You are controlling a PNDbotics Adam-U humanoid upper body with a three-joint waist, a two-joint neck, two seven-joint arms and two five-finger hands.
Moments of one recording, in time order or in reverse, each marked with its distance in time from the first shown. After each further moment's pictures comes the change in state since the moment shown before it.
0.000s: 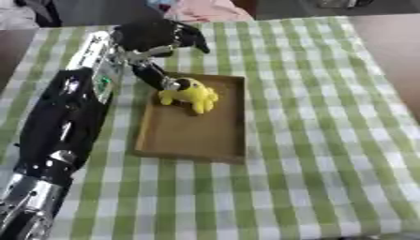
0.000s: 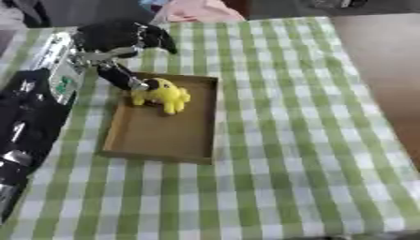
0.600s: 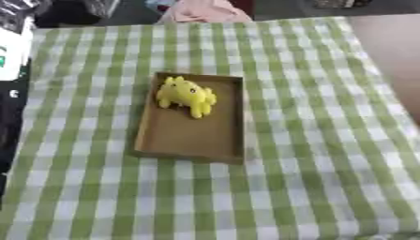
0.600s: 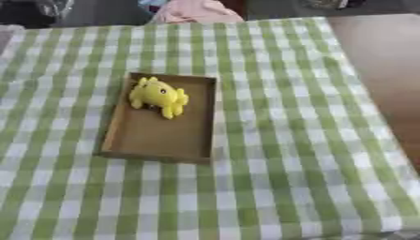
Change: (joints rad) left arm 0.127 0.183 0.147 -0.376 0.696 0.314 -0.099; right arm 0.005 -0.002 -0.010 0.000 0.001 -0.005 -0.012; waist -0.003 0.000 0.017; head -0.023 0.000
